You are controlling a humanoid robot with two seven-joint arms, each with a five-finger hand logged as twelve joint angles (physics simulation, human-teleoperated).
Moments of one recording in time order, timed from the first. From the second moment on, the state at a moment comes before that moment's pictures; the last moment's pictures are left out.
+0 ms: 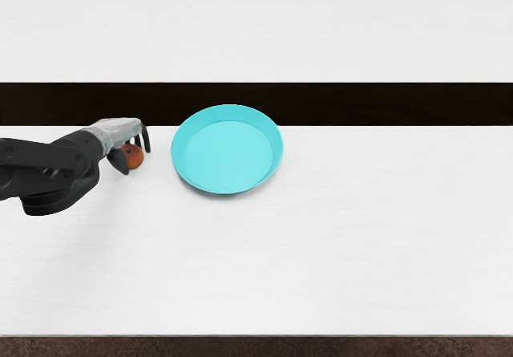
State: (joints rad) left arm -1.51 0.43 0.77 -1.31 0.69 0.42 0.28; right arm -0.05 0.00 0.02 0.18 -0.07 -0.05 -0.06
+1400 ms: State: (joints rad) left arm -1.61 0.50 0.59 -1.42 0.66 0.48 0.27; right arm -0.05 0.00 0.02 0.18 -0.07 -0.05 -0.06
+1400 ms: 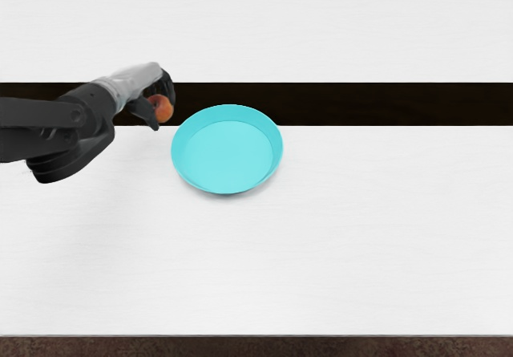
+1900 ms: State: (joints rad) left arm -1.62 0.34 0.52 -1.45 0.65 0.47 0.28; right arm -0.05 0.00 0.02 0.18 -0.07 -0.05 -0.06
